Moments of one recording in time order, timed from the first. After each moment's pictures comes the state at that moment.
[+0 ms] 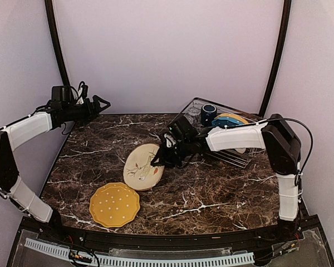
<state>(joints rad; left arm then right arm) -0.07 1.50 1.17 -0.13 0.56 -0.52 0.86 2.05 1.49 -0.26 -0.39 0.82</state>
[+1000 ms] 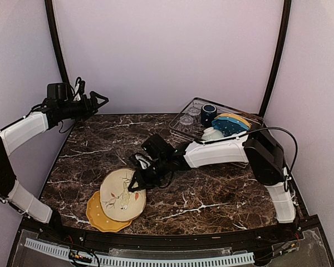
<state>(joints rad) -0.07 1.44 1.17 -0.12 0.58 -0.53 1.07 2.19 1.62 -0.24 -0.58 0.71</state>
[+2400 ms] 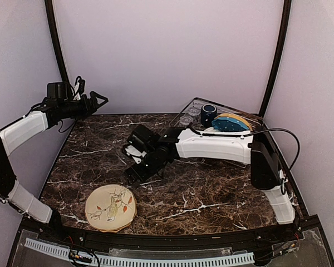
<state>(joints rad) -0.07 1.44 1.18 -0.14 0.56 -0.49 1.14 2.27 1.99 -0.76 -0.10 0.25</state>
